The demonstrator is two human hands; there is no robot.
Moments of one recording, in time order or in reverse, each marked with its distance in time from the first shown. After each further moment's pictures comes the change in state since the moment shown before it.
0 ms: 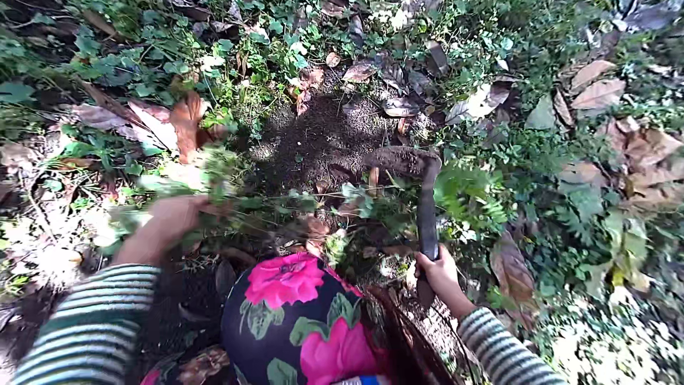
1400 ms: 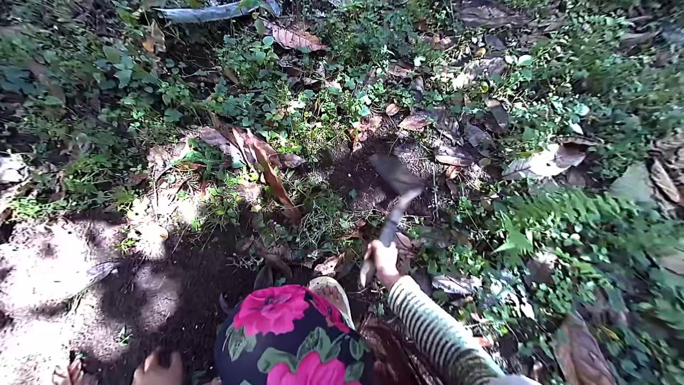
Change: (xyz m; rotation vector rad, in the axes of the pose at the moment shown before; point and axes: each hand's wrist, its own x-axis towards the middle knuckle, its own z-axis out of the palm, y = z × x) left_hand -0.300 -0.022 0.223 -0.597 0.292 -1.086; right_hand 0.057 -0.062 0.214 0.280 -0.231 0.007
